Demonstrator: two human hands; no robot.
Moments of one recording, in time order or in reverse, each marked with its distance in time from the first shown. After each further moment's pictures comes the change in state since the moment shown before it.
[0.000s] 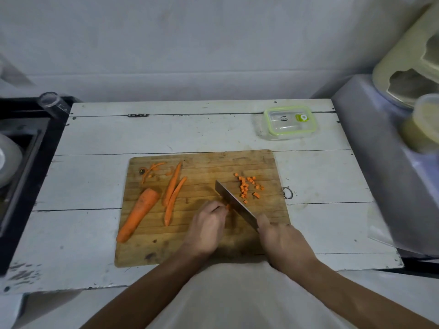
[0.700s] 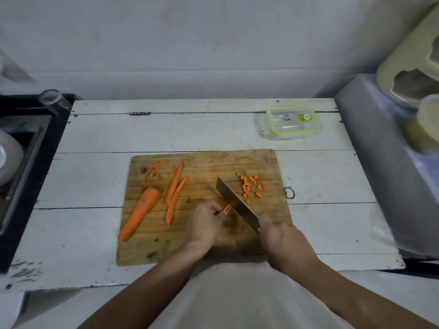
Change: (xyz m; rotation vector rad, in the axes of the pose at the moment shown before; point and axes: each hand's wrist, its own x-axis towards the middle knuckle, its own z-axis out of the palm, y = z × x) left_hand 0.015 0.012 -0.015 -0.320 -0.147 -0.711; right_hand 0.002 -0.003 0.002 0.011 0.054 -0.001
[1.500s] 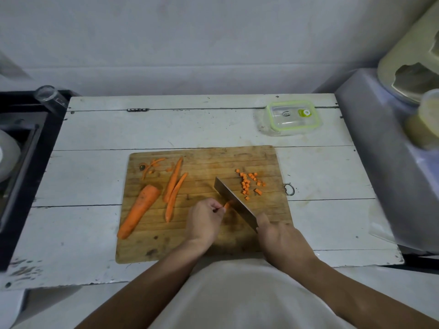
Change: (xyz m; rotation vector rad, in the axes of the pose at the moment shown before) left_hand -0.001 0.000 0.002 -0.019 -0.001 -0.004; right_hand 0.000 -0.003 0.001 0.007 -0.027 -0.009
